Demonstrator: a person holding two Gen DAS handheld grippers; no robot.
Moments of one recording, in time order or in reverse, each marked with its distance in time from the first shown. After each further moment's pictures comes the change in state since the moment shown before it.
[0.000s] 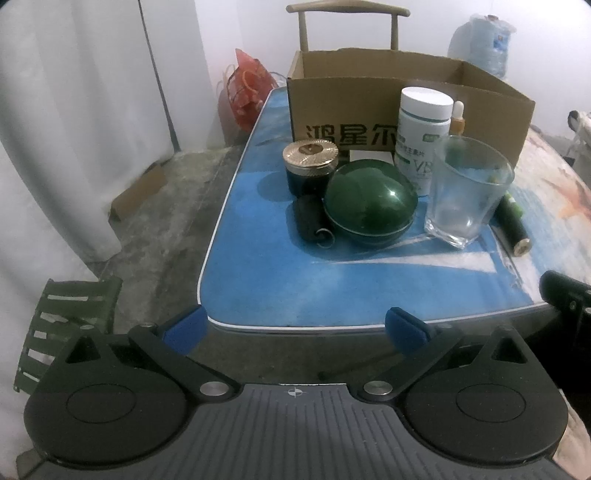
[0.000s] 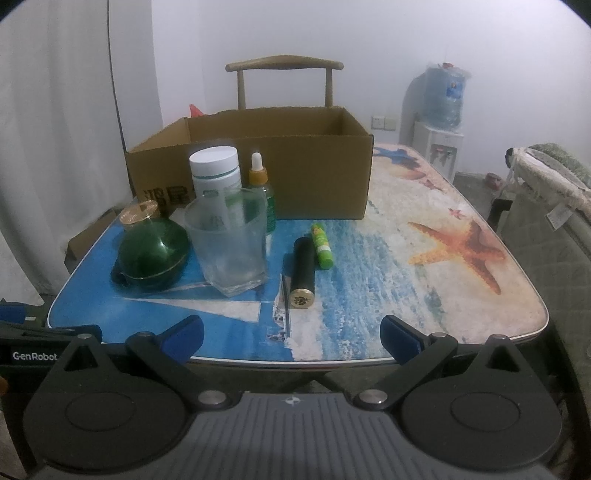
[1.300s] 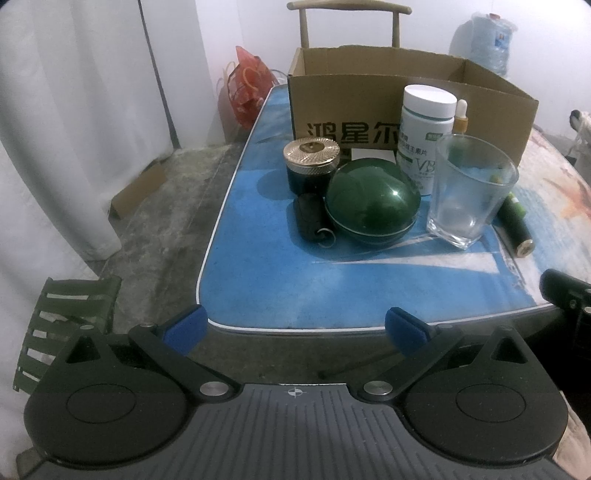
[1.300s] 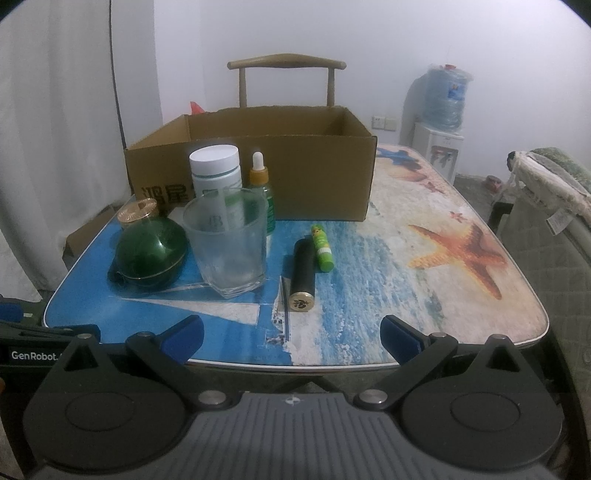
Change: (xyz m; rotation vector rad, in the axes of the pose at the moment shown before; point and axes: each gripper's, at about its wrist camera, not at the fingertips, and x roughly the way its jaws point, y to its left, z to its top) left arm 0.001 0.000 0.000 0.002 0.003 -0.001; right arm 0.004 0.002 0.003 -0.016 0.003 -0.004
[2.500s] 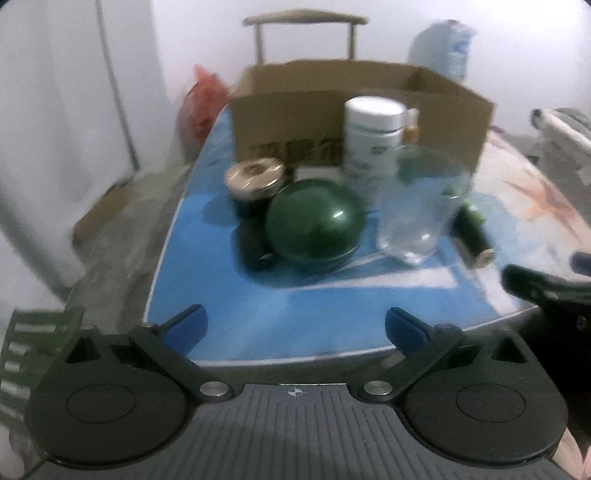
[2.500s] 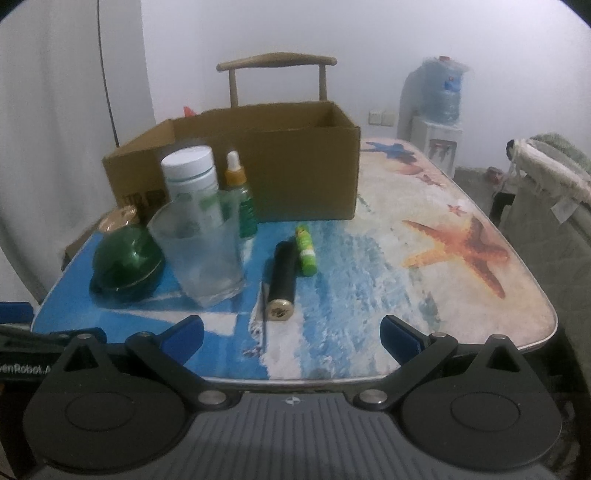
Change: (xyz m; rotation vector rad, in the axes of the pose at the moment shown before) left arm 0.005 -0.027 0.011 0.074 -0.061 -0.124; right arm 0.021 -0.030 0.002 0.052 -0.010 0.030
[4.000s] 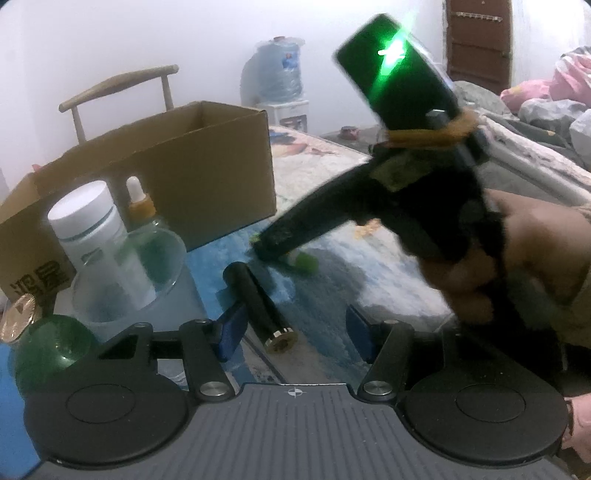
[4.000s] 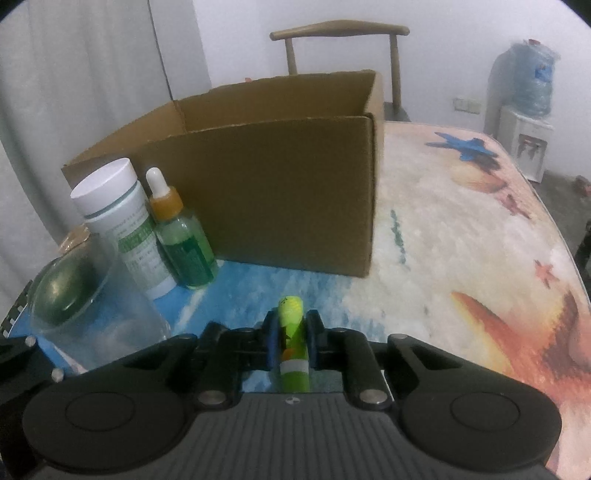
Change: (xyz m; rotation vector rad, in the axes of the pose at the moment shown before) left arm 0.047 -0.135 0.028 0.337 -0.150 -0.346; right arm 0.131 -0.070 0.069 -0.134 0.124 0.269
